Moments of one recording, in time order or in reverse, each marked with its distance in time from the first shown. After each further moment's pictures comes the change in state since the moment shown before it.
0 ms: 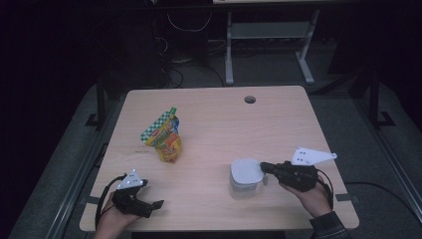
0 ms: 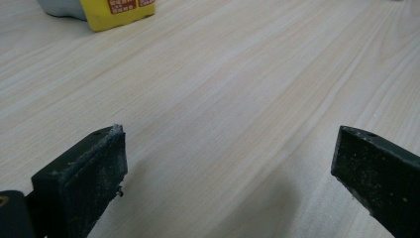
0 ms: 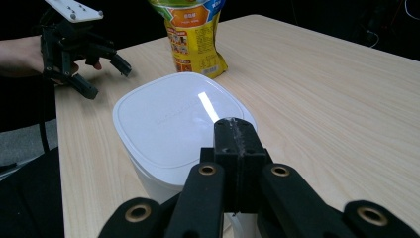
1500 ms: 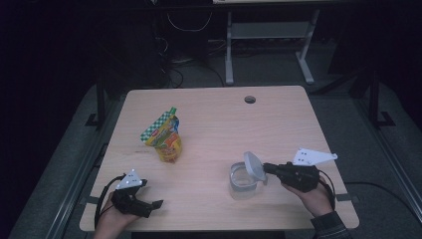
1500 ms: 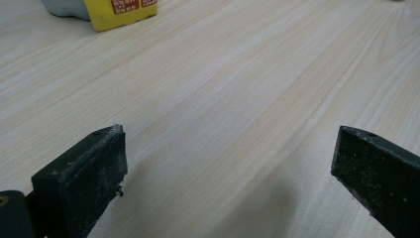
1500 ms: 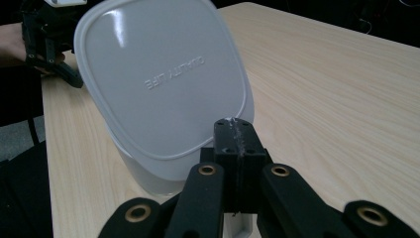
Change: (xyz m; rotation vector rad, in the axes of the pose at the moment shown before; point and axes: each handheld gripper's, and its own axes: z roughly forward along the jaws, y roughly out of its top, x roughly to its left) left arm 0.000 -0.001 -0.001 0.000 -0.002 0.000; right arm -0.006 -0.009 -0.001 0.032 -0.026 0.015
